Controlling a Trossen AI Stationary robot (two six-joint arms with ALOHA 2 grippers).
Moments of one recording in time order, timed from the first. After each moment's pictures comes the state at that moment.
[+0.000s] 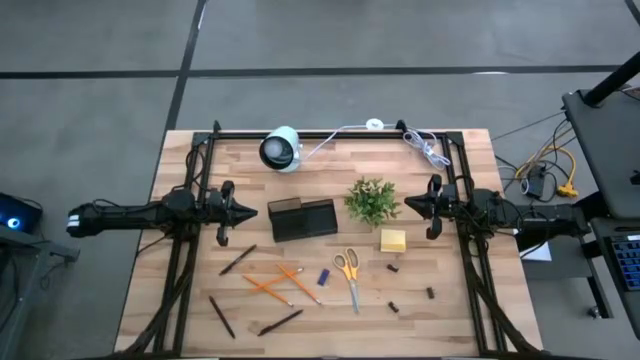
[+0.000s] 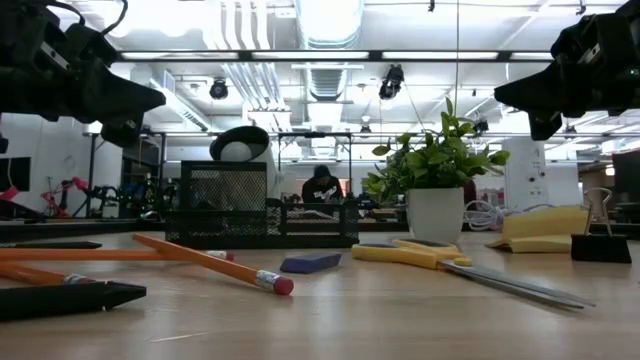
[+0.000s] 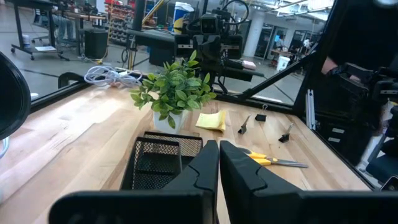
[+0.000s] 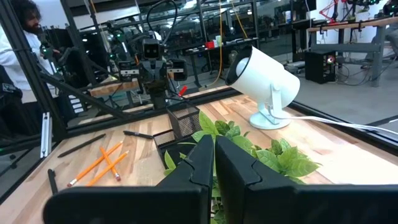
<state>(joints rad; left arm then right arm) 0.06 0.18 0.01 0.10 0.03 -0.20 -0.03 0.08 0.01 0.08 0.16 0.23</state>
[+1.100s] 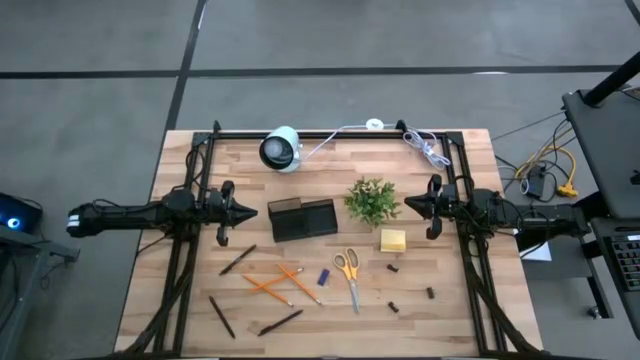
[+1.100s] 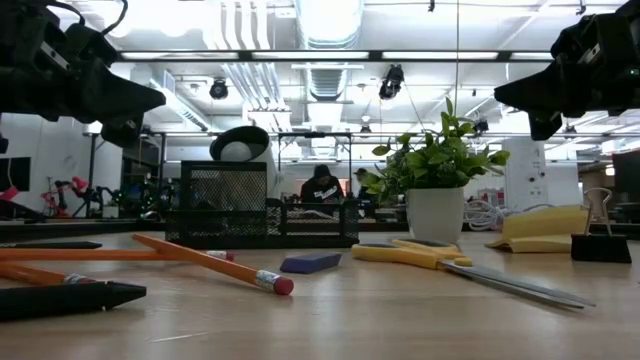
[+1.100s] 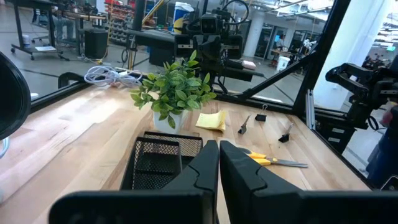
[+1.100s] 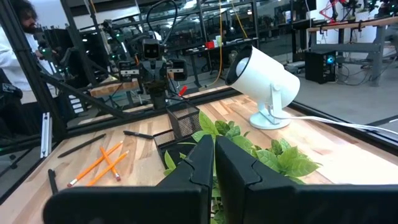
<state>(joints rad) 0.06 0.18 0.01 0.10 0.03 -0.20 -0.03 0.08 0.01 0.08 0.16 0.23</state>
